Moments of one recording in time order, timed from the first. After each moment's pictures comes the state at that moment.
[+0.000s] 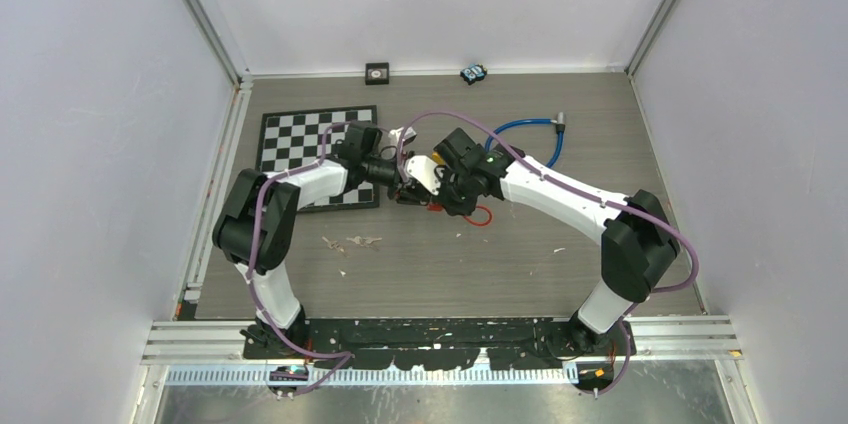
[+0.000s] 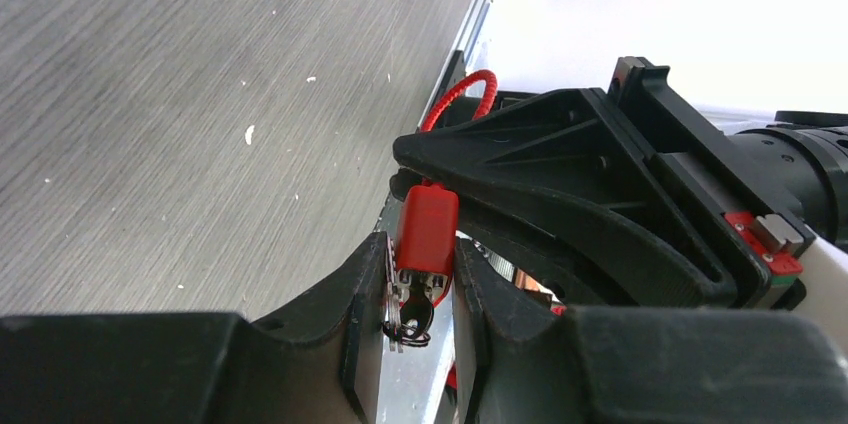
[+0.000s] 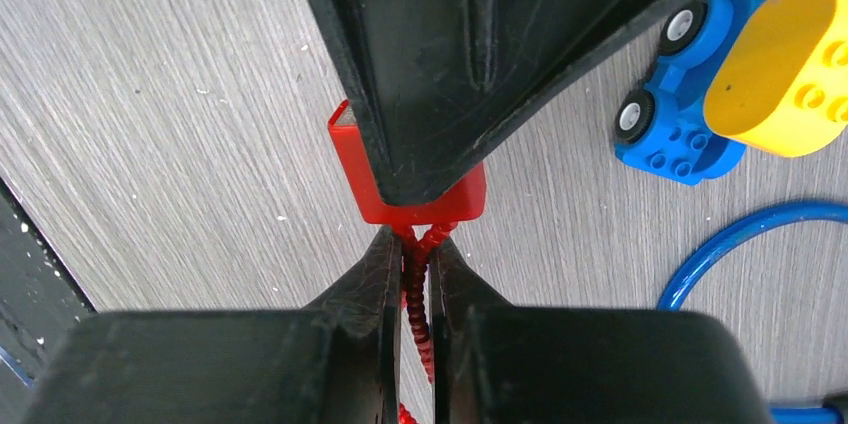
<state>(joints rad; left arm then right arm) -0.40 1.79 1.02 0.04 1.12 -0.72 0.79 1.64 1.30 -0.73 -0.16 -0.51</state>
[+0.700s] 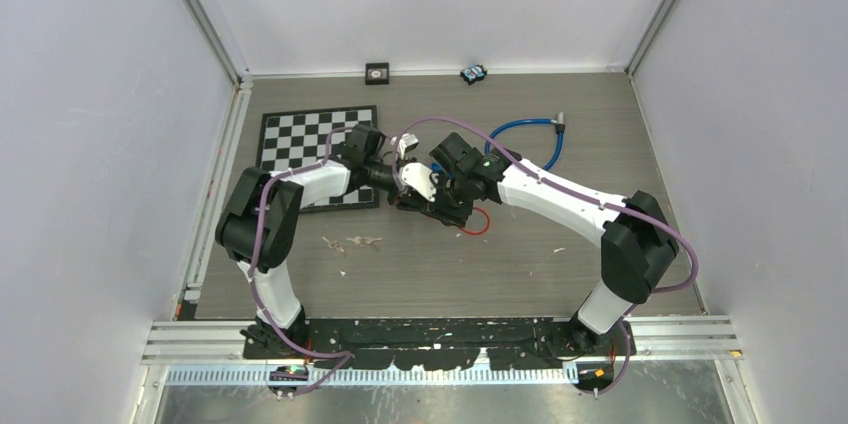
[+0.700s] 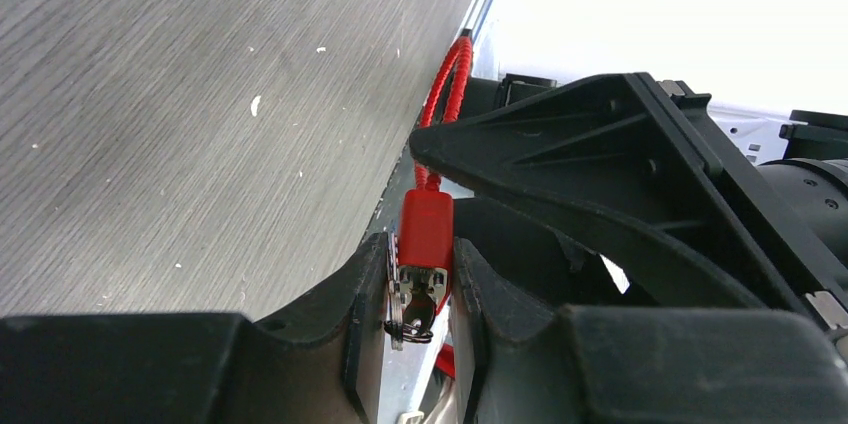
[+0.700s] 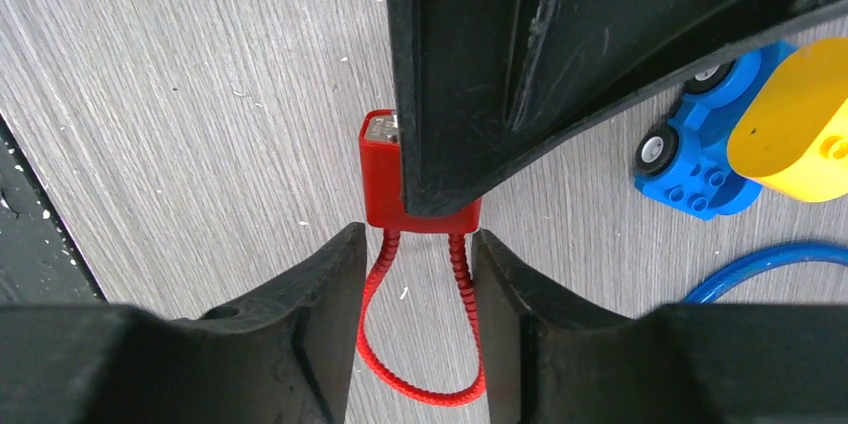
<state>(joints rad) -0.41 1.81 1.03 -0.06 1.13 -0.68 0.82 1.64 1.29 -0.73 -0.19 -0.56</state>
